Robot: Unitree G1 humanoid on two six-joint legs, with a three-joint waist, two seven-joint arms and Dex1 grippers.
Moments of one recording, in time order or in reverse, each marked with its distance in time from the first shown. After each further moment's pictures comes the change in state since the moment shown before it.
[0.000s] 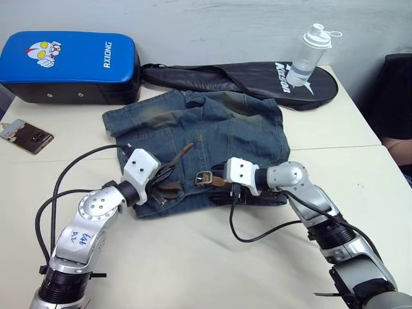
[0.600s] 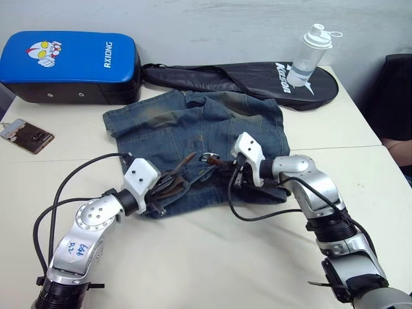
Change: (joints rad) left arm 0.077 -0.009 0.008 -0.038 0.005 -0.020 -0.059; right arm -0.045 0.056 -0.151 -0.080 0.218 0.481 -0.094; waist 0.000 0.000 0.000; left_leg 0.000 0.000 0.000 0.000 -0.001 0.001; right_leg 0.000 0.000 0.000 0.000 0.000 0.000
